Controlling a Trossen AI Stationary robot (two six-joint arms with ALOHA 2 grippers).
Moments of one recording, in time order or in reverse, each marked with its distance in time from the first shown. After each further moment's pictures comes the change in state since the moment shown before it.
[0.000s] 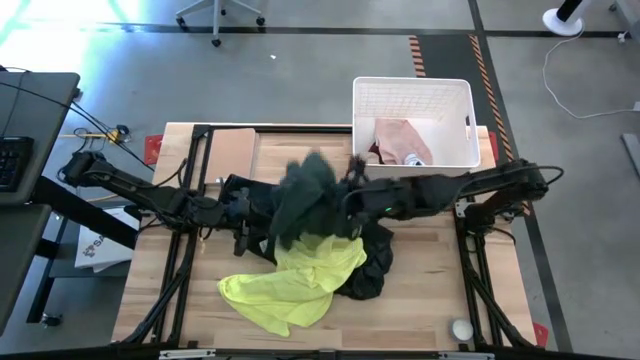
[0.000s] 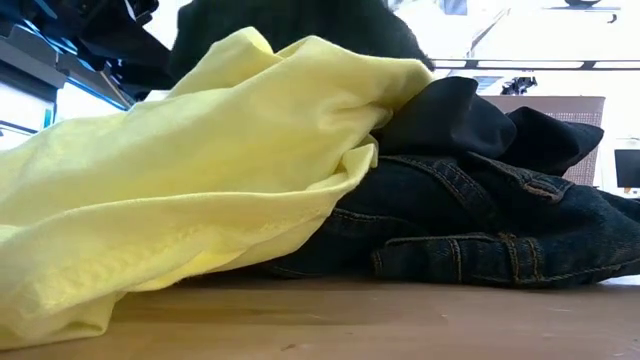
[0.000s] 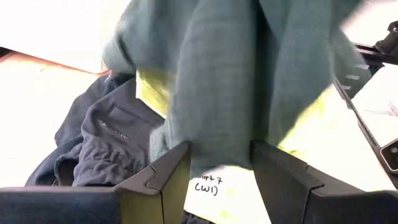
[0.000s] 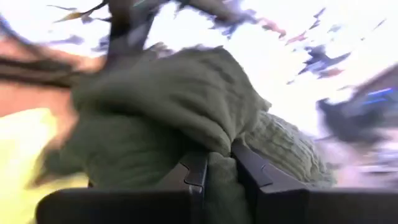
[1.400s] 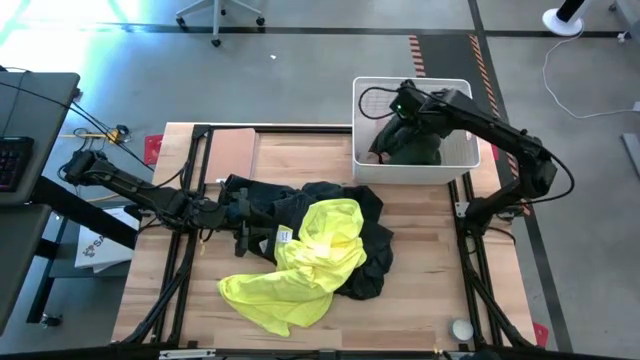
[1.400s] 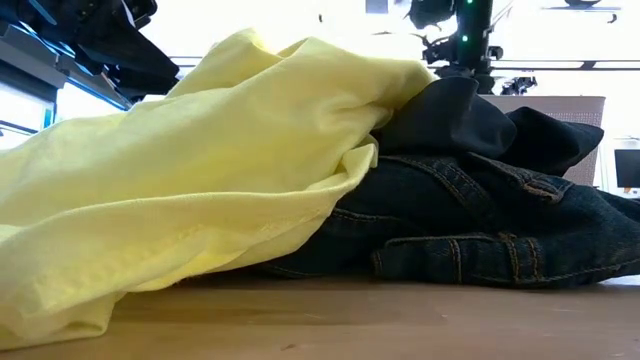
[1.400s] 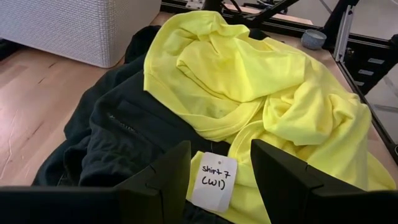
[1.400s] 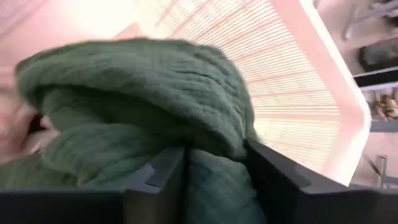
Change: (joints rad) left arm -0.021 0.009 0.000 -0.021 -0.050 -0.014; right arm -0.817 -0.085 -0.030 -0.929 0.072 0.342
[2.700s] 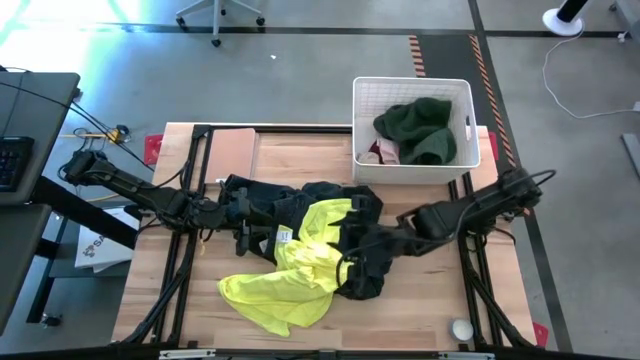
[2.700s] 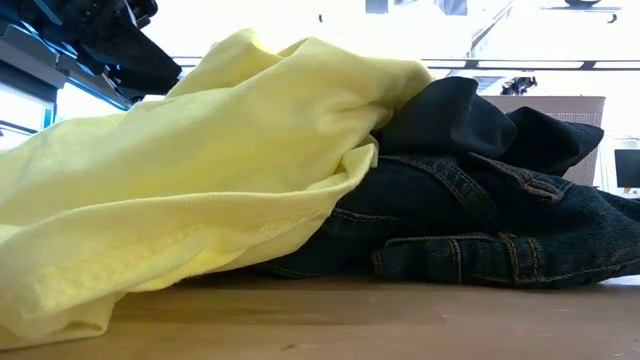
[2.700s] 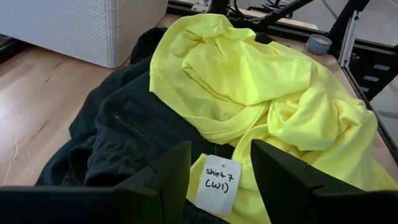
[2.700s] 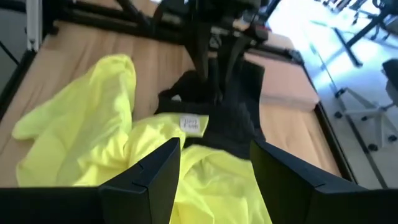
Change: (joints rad) left arm 0.000 0.000 0.000 0.003 -0.021 -0.018; right arm 1.021 0.186 0.133 0.595 -0.090 -0.048
